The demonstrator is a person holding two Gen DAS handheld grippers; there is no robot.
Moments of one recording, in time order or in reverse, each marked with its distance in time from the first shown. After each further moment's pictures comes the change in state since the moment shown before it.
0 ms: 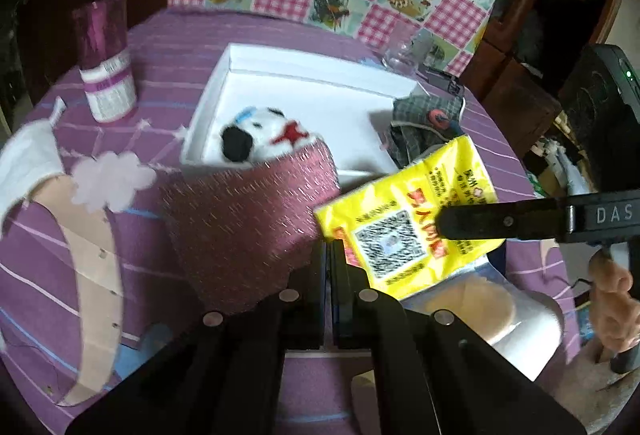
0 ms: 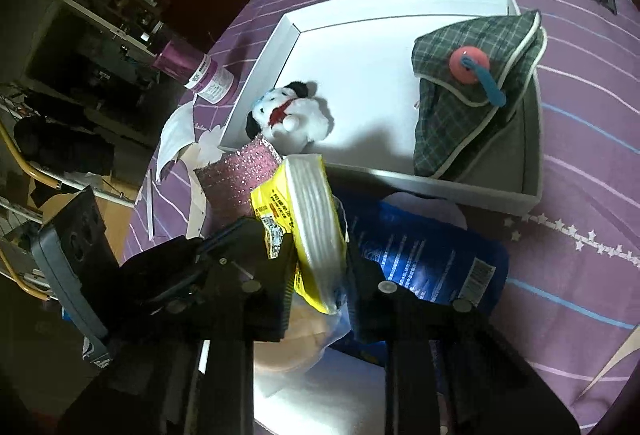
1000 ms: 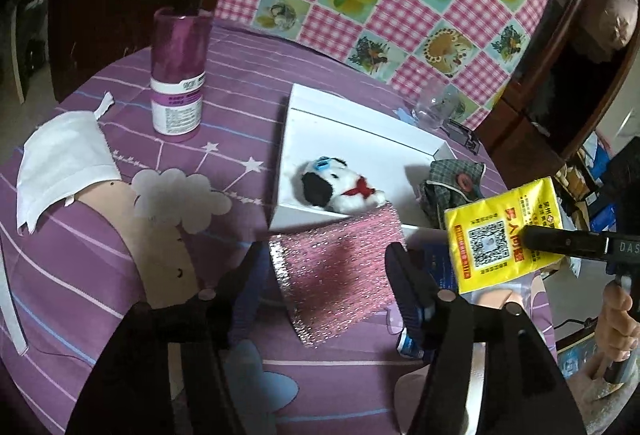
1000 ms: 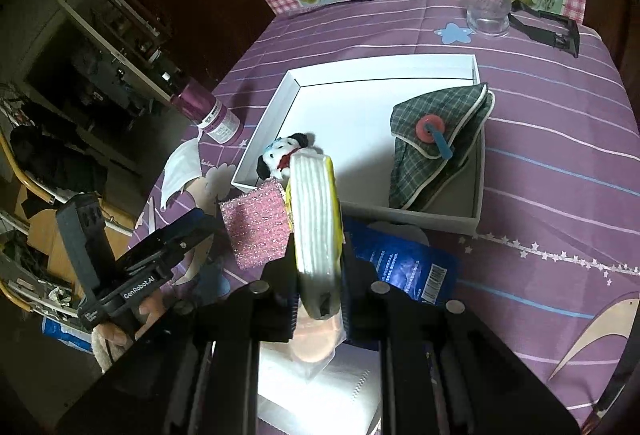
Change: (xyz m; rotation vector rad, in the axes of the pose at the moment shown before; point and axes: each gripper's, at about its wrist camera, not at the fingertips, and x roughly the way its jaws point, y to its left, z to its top) left arm -0.035 0.064 0.014 -0.150 -0.078 -0.032; right arm -0.057 0.013 -0.009 -0.016 -0.148 -0.057
